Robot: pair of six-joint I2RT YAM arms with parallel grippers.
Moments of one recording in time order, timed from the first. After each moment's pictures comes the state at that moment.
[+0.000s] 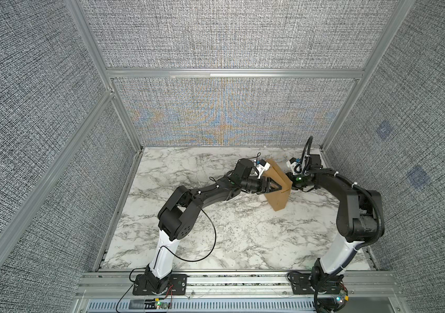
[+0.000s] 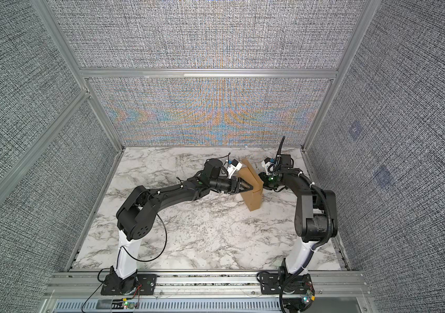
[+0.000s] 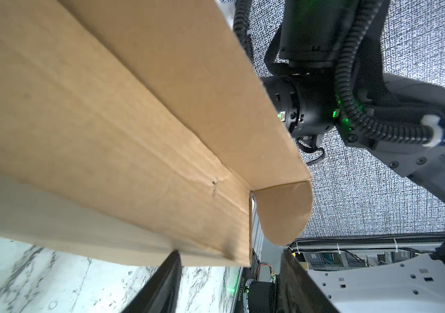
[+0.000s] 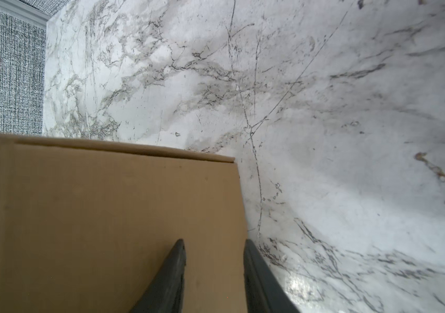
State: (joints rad) left arm -0.81 2.09 1.50 0.19 0.79 -0.82; right arm -0.03 1.81 1.24 -0.53 -0.60 0.09
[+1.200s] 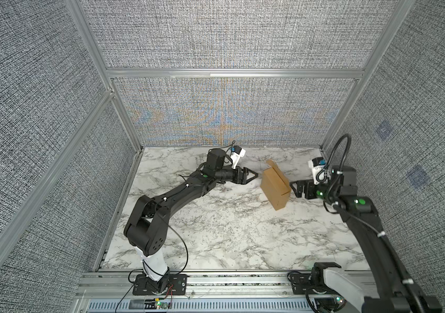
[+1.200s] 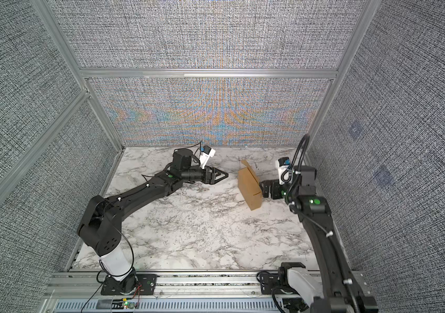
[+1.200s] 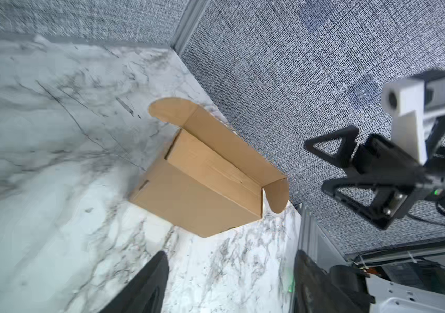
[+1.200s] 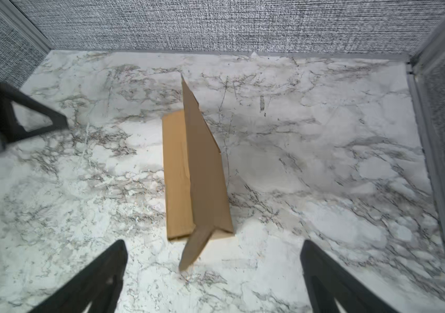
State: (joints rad) left arm -0.60 1.73 1.31 0.01 0.69 -0.42; right arm 0.03 0.91 0.88 -0.60 -0.23 -0.02
